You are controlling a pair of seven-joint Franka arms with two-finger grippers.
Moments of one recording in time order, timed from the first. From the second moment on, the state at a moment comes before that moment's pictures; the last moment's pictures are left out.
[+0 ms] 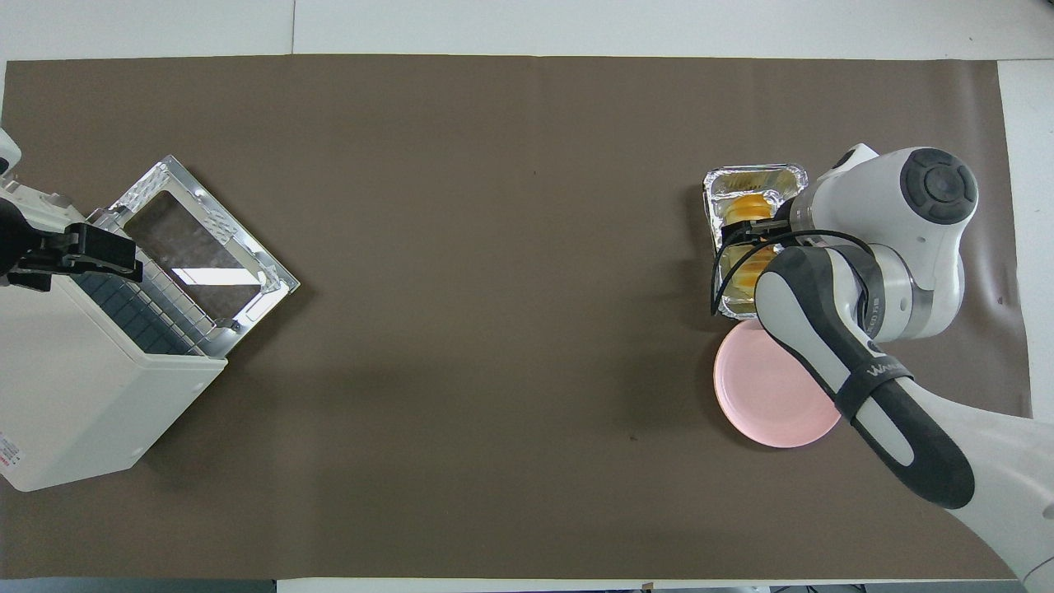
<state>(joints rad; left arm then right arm) -0.04 -0.03 -0.01 -1.66 -0.02 1.56 -0.06 0.03 0.29 0.05 -1.98 0.03 2.37 -0.01</state>
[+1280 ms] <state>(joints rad) -0.04 -0.03 -0.01 -1.66 -0.02 1.56 -0.06 -0.10 0.30 0.04 -2.02 0.04 2.36 -0.10</state>
